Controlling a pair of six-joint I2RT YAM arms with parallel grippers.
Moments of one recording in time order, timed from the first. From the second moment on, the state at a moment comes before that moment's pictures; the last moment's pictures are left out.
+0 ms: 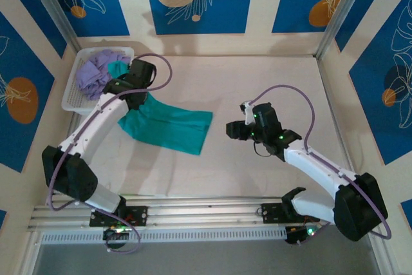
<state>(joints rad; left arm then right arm) -0.40 1.53 1.44 -0.91 -0.71 -0.02 0.49 1.12 0.66 -0.21 -0.19 0.37</state>
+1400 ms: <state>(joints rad) -0.53 1.64 1.02 -0.52 0.15 -0.38 0.52 1.22 0.69 -0.26 -0.15 0.44</state>
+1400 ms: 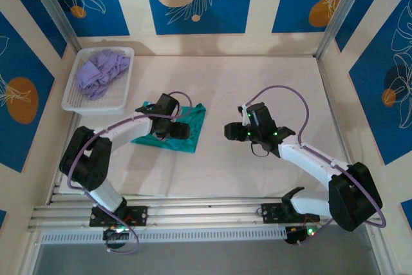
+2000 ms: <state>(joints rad) -0.70 1.58 0.99 -0.30 0.51 -0.38 0.50 1.13 0.69 -0.30 -0.05 0.44</state>
